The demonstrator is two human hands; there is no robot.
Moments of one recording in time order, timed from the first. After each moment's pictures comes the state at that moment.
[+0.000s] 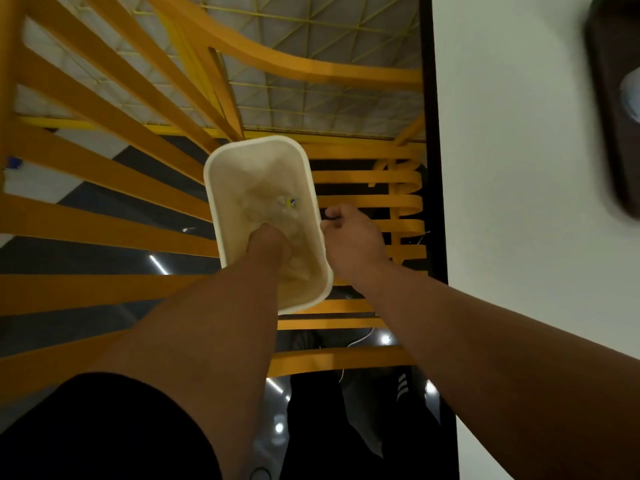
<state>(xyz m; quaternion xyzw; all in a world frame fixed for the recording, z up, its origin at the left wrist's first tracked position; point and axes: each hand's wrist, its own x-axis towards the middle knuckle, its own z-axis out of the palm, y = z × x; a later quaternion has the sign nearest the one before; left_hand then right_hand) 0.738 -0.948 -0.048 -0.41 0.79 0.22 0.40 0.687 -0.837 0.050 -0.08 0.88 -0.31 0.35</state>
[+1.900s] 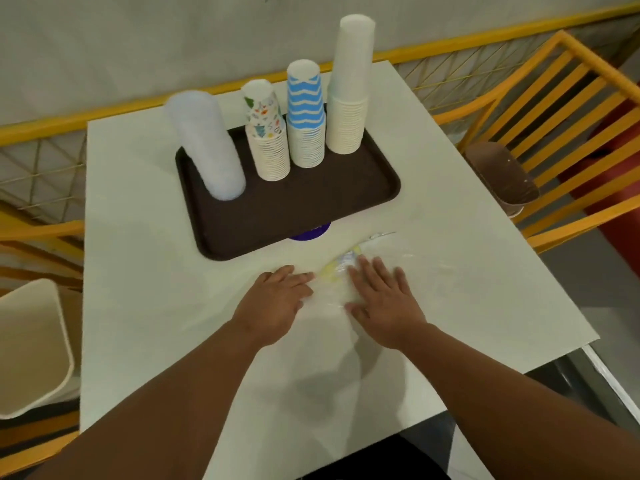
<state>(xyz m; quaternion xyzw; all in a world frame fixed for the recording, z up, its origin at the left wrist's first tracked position) 0.548 -0.515 0.152 0.07 0.98 0.10 0.16 0.481 -0.289 0.140 -0.31 0.92 0.00 0.22</state>
